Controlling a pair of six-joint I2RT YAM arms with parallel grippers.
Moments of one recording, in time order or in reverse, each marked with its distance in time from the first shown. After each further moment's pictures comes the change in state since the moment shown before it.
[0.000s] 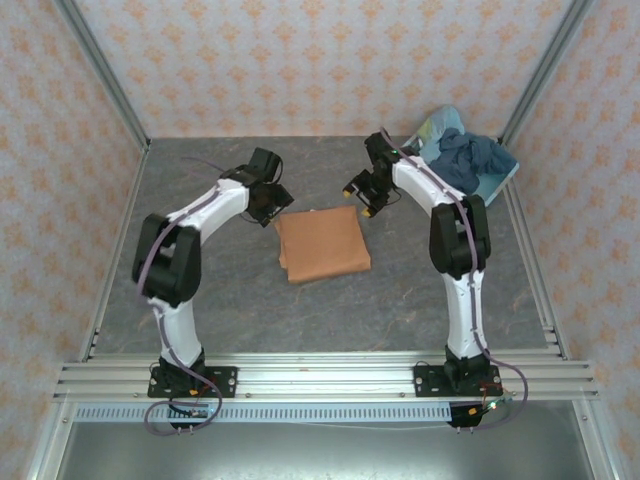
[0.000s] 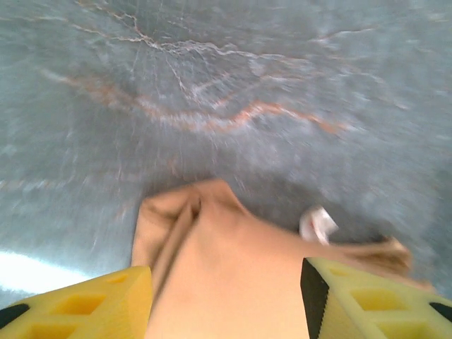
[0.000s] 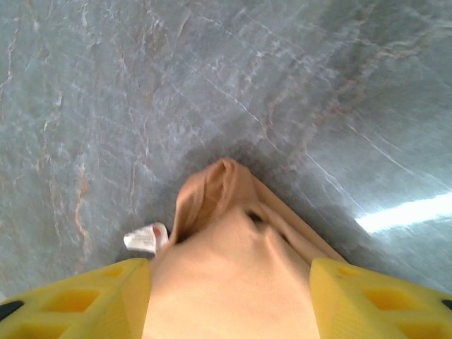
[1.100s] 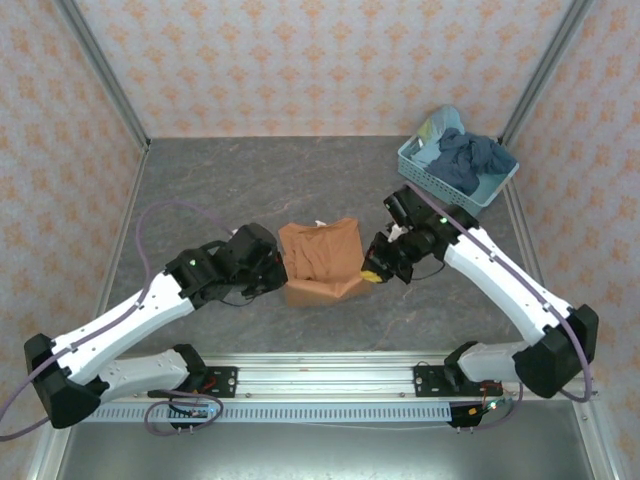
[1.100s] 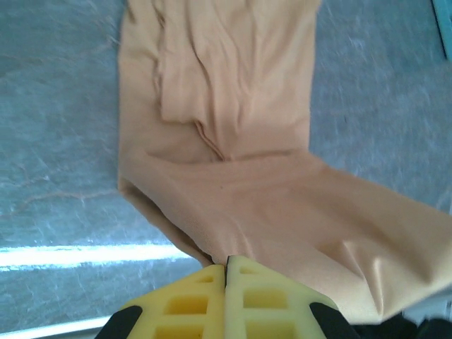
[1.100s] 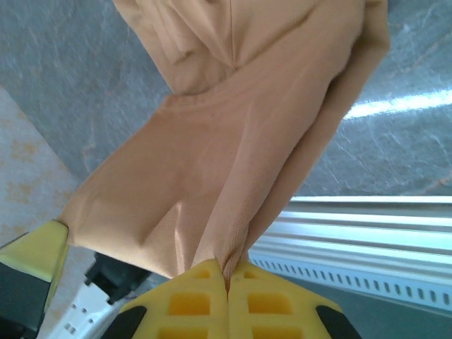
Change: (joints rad) left arm -0.442 -0.766 -0.408 -0.238 -0.071 -0.030; right arm 0.228 -0.851 -0.605 -0.237 -0.196 0.046
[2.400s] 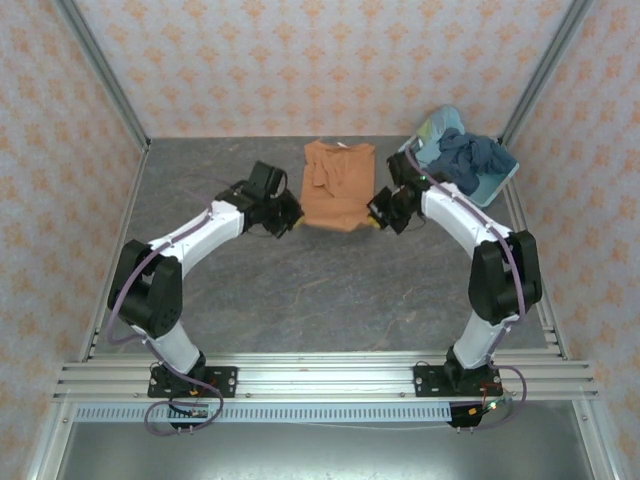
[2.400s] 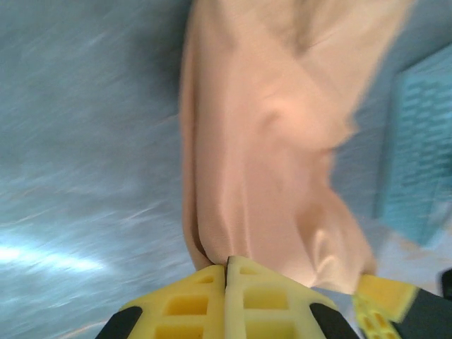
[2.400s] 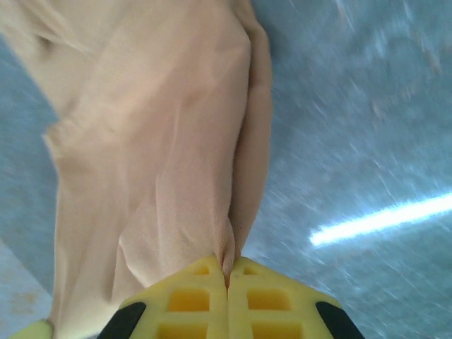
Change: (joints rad) left arm 0.342 0.599 0.175 0.403 0.280 -0.101; right arm -0.213 0.417 0.087 0.344 0.193 0.009
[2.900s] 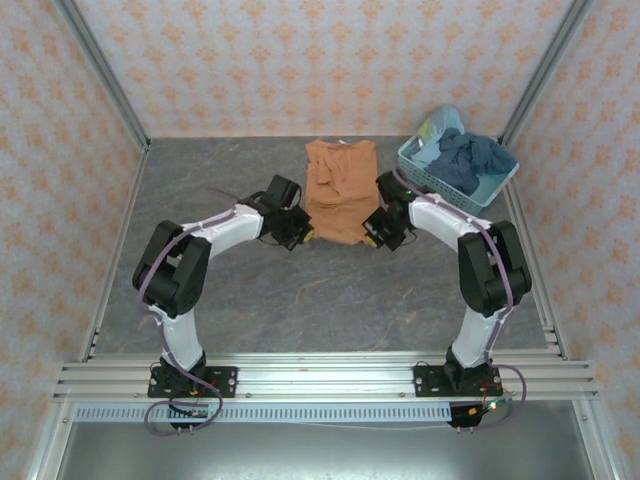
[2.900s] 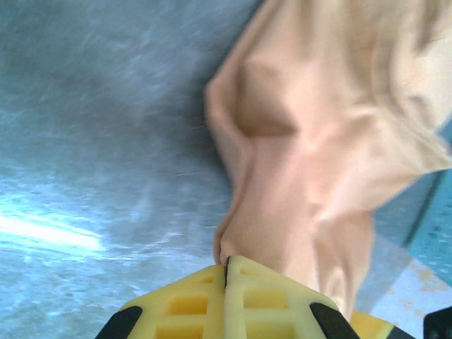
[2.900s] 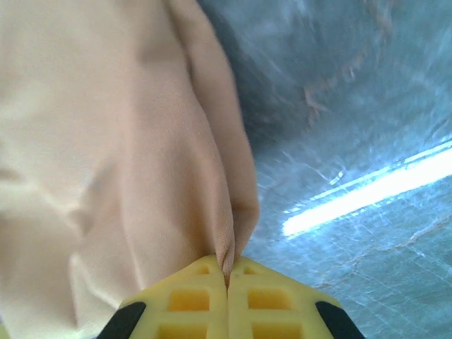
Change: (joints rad) left arm -0.007 0.171 0.062 0.091 0.017 -0.126; right arm 0.009 0.079 -0.017 0.043 0.076 0.046
